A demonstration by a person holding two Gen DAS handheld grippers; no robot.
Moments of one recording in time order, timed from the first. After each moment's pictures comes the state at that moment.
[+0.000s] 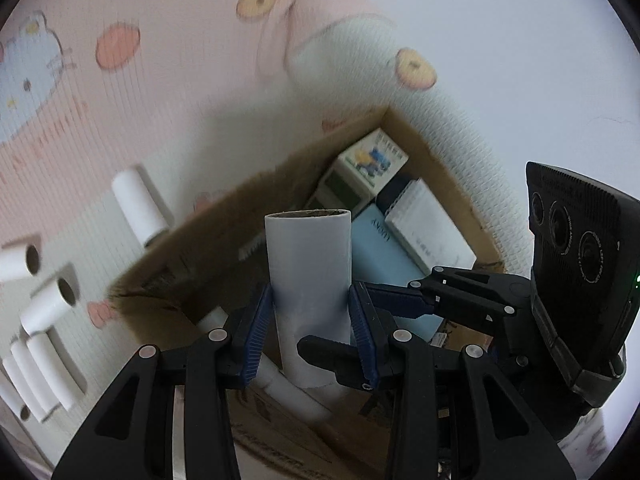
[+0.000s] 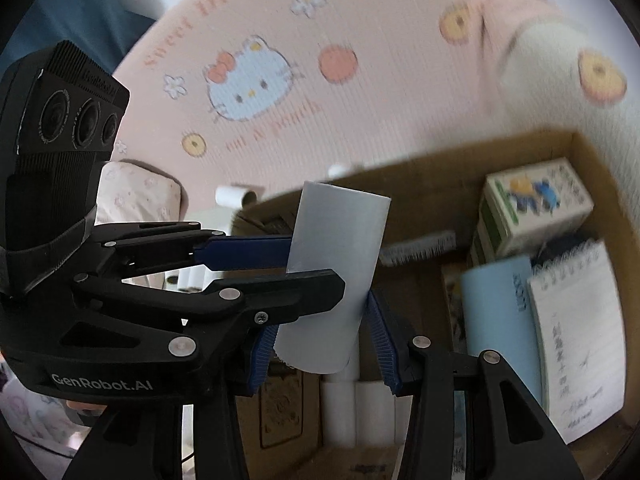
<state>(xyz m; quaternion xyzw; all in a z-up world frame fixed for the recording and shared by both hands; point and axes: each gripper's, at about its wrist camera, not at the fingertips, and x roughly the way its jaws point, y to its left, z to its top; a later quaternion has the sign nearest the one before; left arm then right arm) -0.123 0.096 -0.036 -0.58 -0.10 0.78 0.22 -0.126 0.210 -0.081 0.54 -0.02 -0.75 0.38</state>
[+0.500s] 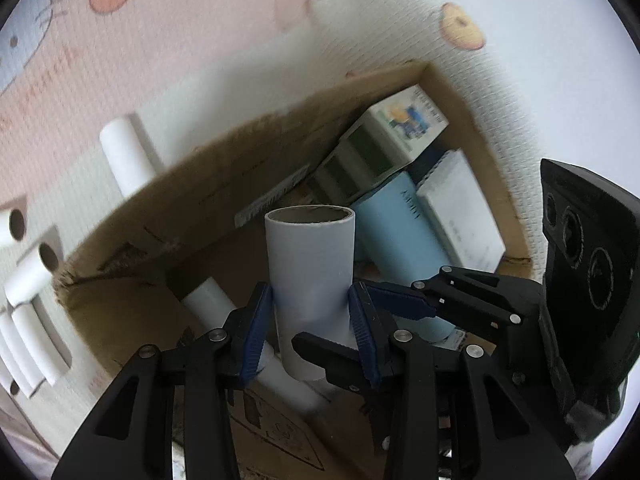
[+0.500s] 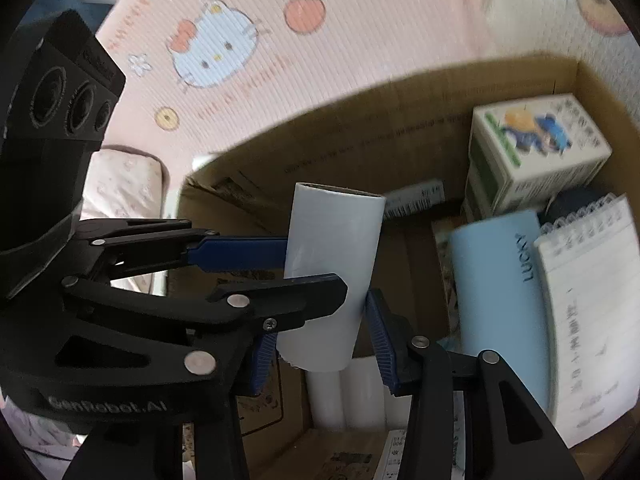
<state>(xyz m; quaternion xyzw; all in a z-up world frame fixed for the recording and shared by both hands) -0.138 0.108 -0.077 -0.65 -0.11 0.73 0.18 -0.137 0.216 -0.118 0.61 -0.01 -0.71 0.36</state>
